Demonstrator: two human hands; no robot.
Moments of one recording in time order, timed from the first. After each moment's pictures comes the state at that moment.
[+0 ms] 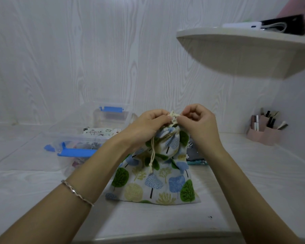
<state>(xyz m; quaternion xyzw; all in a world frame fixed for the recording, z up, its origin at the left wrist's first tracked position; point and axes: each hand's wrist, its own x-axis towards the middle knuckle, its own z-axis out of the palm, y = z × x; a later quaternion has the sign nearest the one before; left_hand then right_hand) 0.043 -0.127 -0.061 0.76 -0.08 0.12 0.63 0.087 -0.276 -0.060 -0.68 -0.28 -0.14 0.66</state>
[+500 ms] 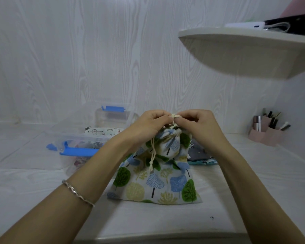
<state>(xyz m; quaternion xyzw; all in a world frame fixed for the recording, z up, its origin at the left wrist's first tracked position) 0.039 -0.124 -0.059 0.80 -0.07 0.13 0.59 0.092 -0.282 -0.053 -0.76 -0.32 -0.09 0.56</state>
